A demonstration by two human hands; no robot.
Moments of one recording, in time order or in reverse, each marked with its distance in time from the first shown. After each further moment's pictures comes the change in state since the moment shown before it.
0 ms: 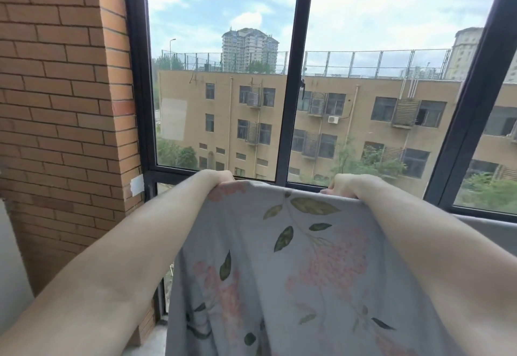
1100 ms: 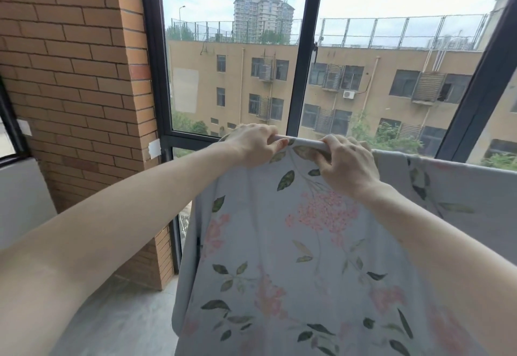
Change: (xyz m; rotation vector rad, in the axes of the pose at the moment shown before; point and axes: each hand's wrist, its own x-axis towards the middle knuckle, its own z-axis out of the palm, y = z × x) left_hand -0.106 0.036 0.047 0.342 0.472 0.485; right_hand -0.136 -0.025 0.063 0.197 0.716 -0.365
